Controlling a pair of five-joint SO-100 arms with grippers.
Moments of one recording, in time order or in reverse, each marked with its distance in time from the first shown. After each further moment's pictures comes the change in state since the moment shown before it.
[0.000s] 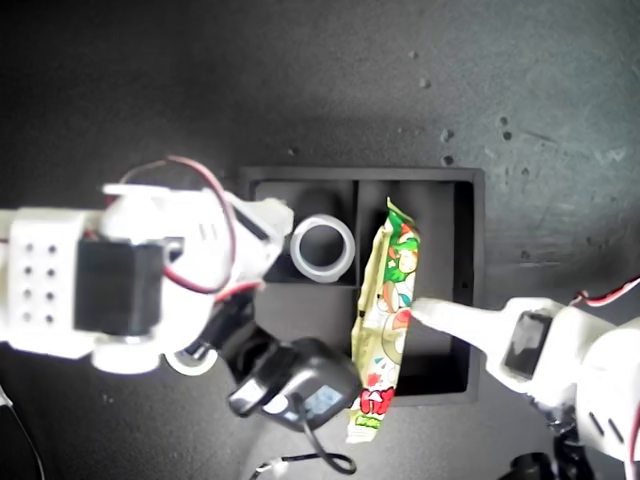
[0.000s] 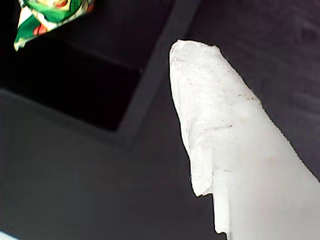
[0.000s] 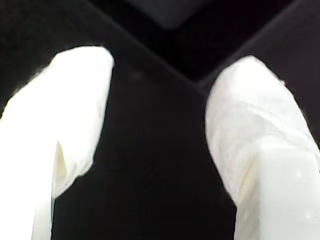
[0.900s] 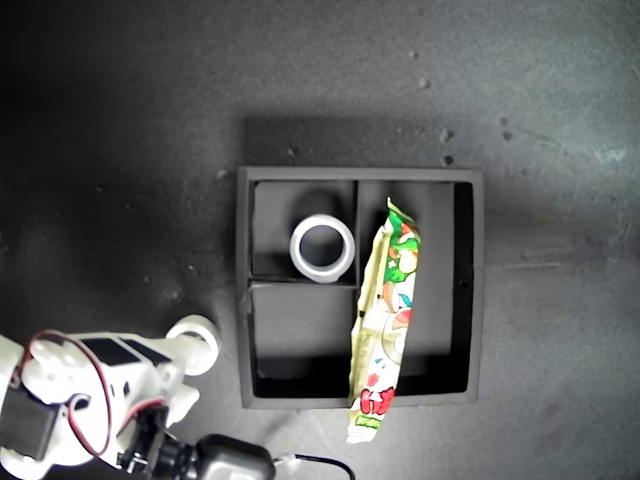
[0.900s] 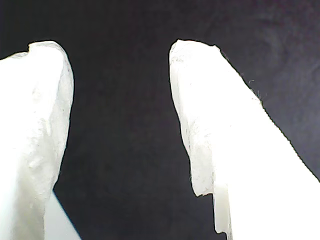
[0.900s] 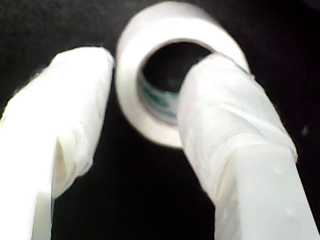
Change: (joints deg) arm 0 25.0 13.5 43.7 -34.3 -41.6; arm 1 22.9 64.8 56.0 -5.8 12.6
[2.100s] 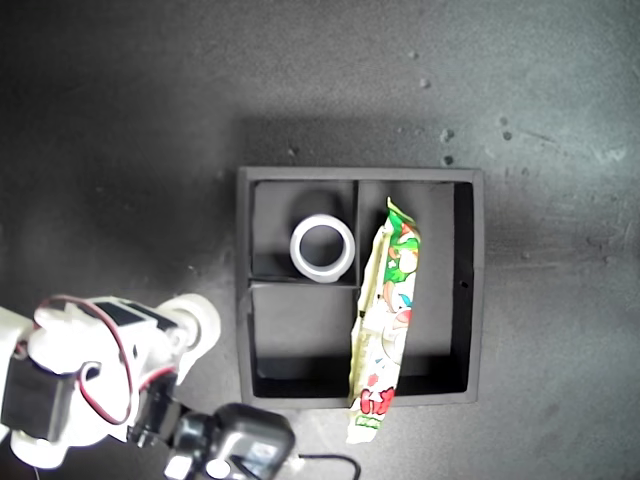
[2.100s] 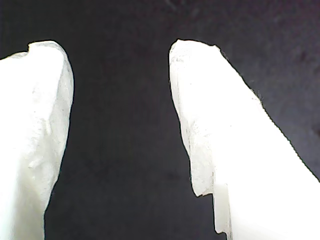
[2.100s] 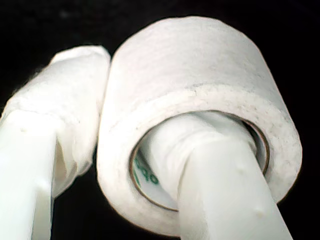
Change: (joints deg) arm 0 -10.8 -8.6 -27.8 26.3 14.3; arm 1 -8.6 1.1 11.5 -8.5 1.9
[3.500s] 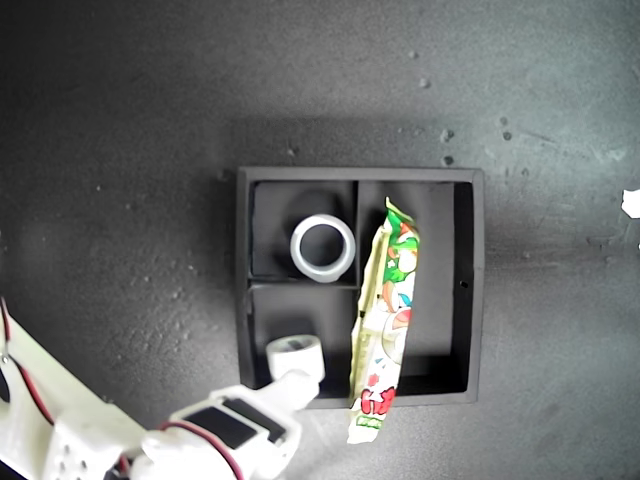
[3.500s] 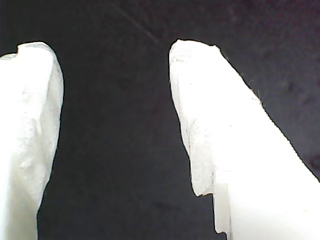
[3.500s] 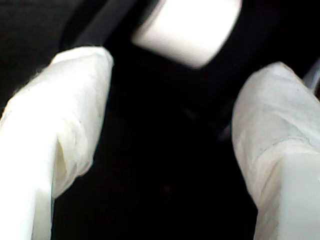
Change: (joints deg) arm 0 6.9 -38.7 -65.0 21.9 -0.3; arm 1 -2.2 0.0 5.9 -6.0 1.4
